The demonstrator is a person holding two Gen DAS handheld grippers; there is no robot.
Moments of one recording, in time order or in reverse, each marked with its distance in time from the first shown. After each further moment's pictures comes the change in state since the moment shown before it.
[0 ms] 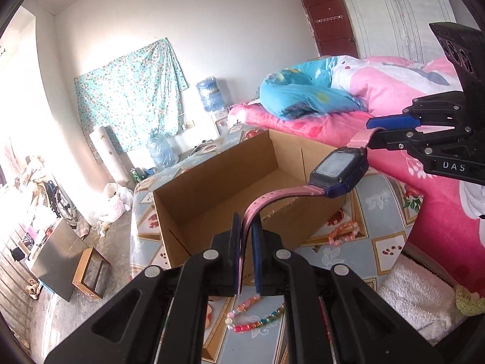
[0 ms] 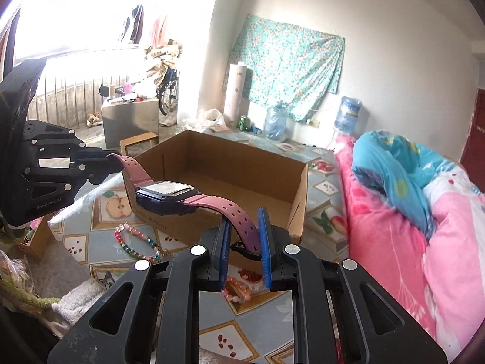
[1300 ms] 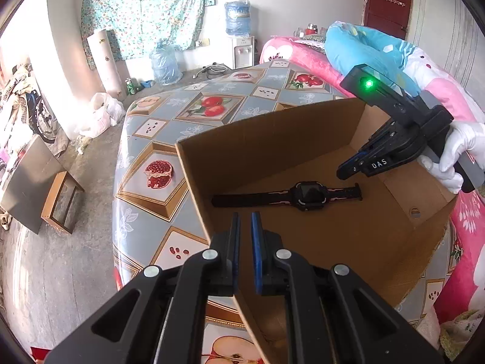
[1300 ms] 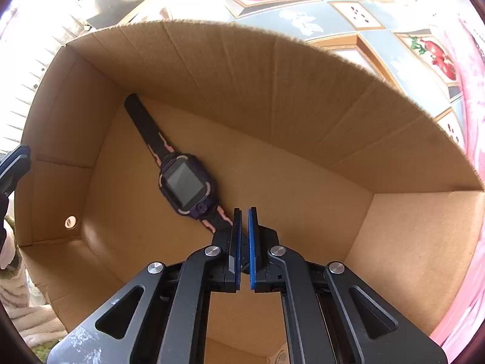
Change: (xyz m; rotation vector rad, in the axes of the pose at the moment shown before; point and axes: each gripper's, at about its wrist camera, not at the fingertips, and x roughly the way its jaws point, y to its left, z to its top) left arm 0.171 0.127 0.009 -0.275 0.360 -0.089; right arm 0.334 -0.030 0.037 0.060 0.922 0.280
